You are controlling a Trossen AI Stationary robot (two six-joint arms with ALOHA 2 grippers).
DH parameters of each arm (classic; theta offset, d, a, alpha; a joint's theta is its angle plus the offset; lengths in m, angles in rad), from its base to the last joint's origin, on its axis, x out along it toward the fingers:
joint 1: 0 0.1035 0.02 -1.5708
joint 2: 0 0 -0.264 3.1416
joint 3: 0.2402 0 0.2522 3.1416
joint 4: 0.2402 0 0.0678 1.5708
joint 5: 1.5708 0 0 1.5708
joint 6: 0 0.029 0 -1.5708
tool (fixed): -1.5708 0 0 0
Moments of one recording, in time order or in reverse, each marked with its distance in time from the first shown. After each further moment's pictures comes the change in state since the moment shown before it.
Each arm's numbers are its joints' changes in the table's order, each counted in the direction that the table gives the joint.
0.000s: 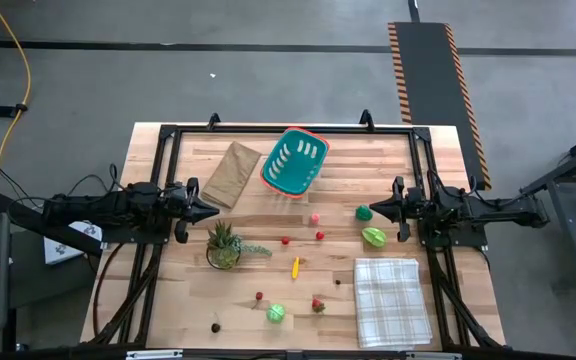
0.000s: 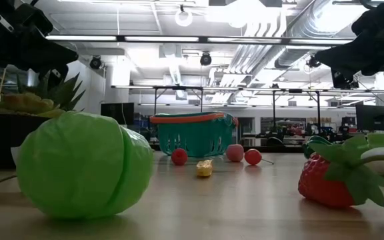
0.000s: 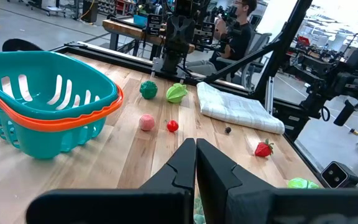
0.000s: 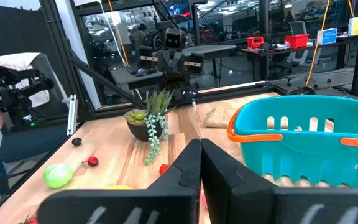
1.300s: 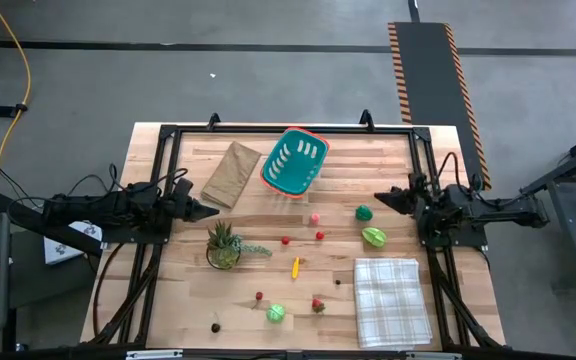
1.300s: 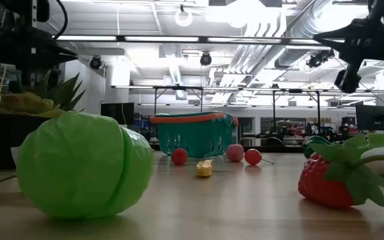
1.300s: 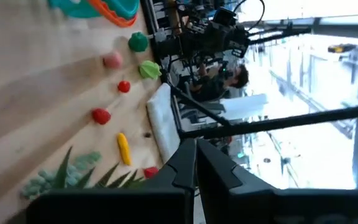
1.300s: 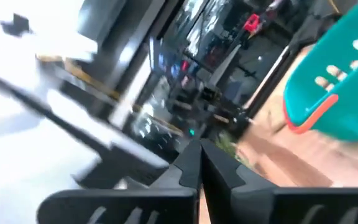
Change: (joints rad) left arm 0.000 0.000 0.000 0.000 0.000 -1.090; right arm 0.000 0.000 0.000 -0.182 -0.110 0.878
